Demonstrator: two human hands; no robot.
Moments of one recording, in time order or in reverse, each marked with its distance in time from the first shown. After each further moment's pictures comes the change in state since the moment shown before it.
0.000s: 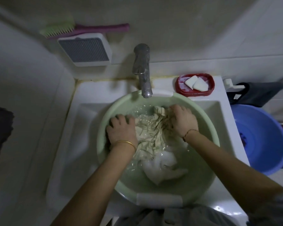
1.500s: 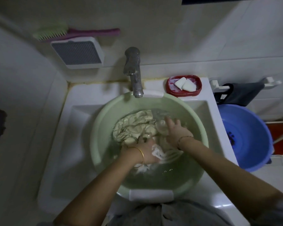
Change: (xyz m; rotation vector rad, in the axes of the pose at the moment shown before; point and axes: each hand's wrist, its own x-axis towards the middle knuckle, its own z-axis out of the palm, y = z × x) left_hand -0.014 0.044 0.028 -0.342 -0.592 0.367; right_hand -0.036 0.006 -0.002 -0.187 -0.432 0.158
